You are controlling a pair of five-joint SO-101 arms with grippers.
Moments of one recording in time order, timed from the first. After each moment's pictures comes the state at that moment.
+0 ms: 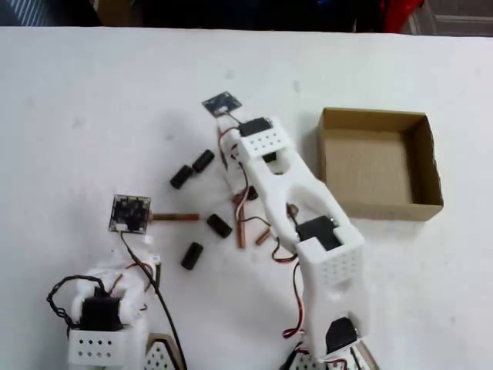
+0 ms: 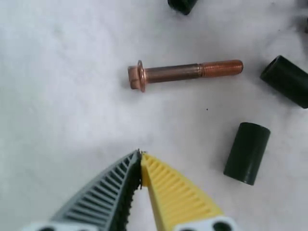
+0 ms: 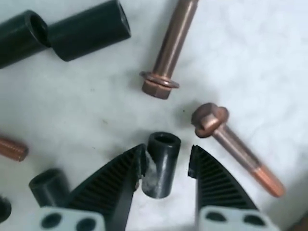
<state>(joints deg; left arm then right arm) -5.0 -103.0 97.1 73.1 -0.3 -26.1 30.3 -10.0 70.9 11.7</state>
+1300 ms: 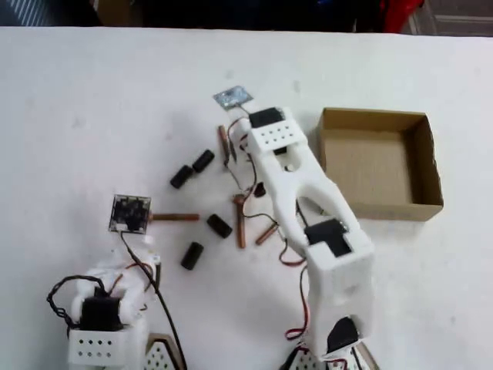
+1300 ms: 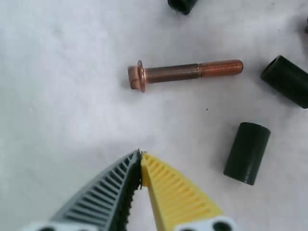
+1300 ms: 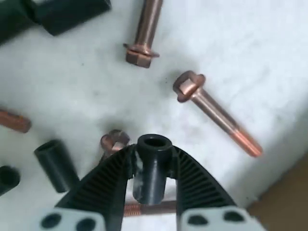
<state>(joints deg) -5.0 -103.0 97.1 73.1 -0.3 -24.4 23.6 -11.6 80.1 11.7</state>
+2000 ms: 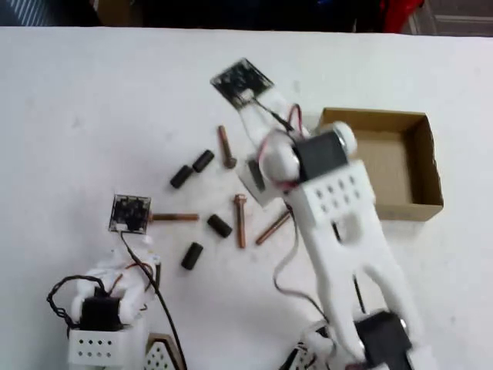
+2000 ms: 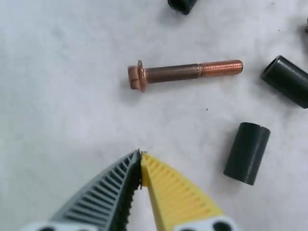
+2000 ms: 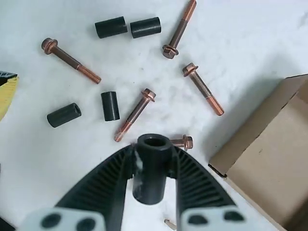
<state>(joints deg) -5.0 -103.0 97.1 73.1 -0.3 -28.0 -20.6 -1.6 96.0 17.6</state>
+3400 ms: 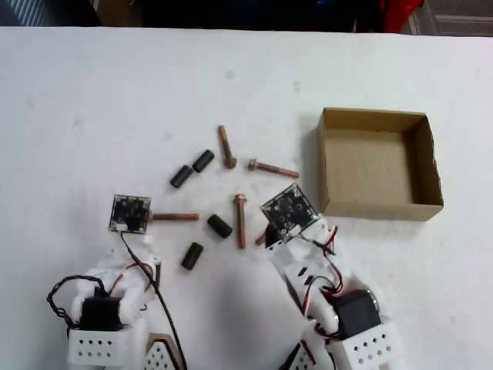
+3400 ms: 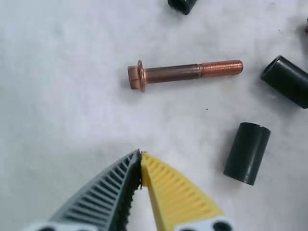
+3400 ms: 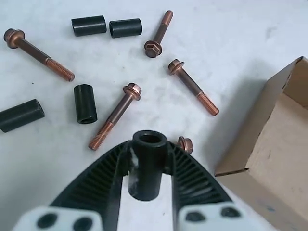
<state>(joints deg) -5.0 -103.0 97.1 73.1 -0.3 -25.6 -86.7 75.3 60.1 18.2</state>
